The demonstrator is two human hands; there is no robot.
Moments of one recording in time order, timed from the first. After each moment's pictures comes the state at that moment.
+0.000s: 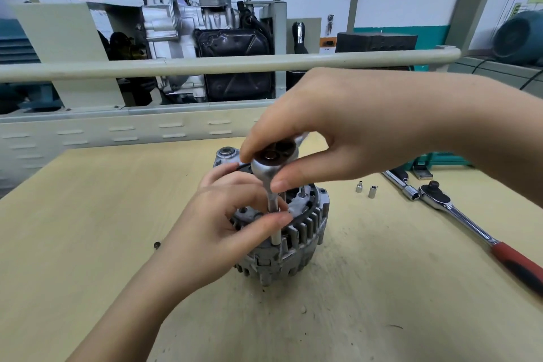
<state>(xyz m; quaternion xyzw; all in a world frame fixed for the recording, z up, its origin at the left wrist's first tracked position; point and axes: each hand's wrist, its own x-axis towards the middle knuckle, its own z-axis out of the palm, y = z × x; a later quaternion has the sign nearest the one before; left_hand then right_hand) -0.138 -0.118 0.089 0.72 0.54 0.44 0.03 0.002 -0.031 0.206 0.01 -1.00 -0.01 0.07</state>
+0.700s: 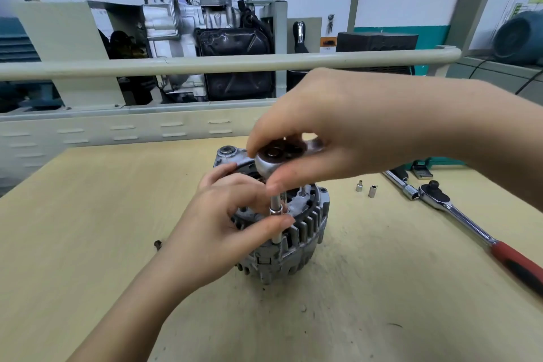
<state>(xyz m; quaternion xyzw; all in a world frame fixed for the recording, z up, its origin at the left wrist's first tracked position) -0.139 -0.116 0.086 0.70 0.56 0.45 0.04 0.002 -0.035 0.204 -0.02 -1.00 -0.02 0.07</state>
